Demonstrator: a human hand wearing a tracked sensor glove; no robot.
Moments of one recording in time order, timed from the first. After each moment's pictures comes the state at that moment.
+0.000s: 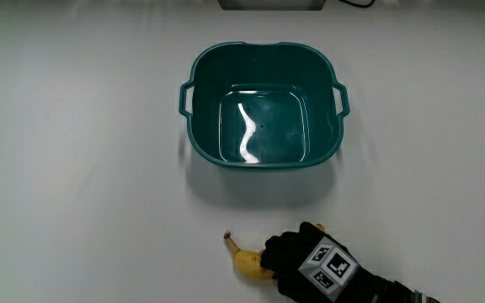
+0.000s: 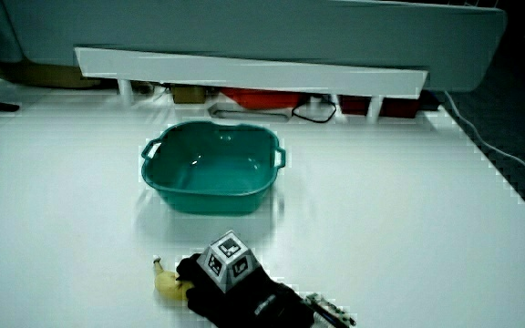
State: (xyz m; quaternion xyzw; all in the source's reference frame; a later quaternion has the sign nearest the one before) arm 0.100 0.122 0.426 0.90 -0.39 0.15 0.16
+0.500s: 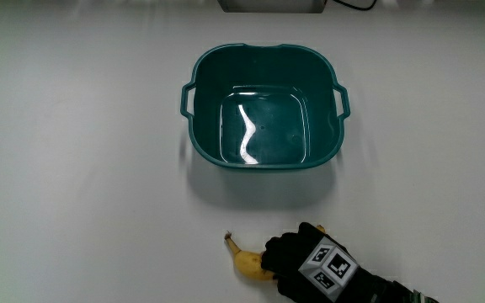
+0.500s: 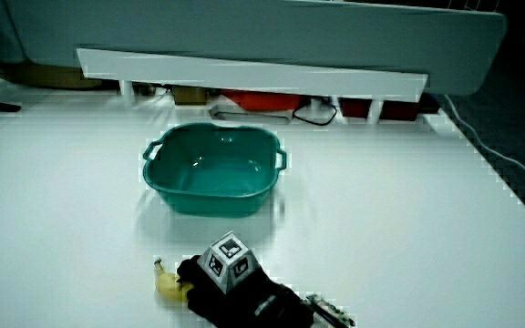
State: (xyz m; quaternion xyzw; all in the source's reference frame) arm 0.101 0.122 0.427 0.89 -0.39 0.17 0.16
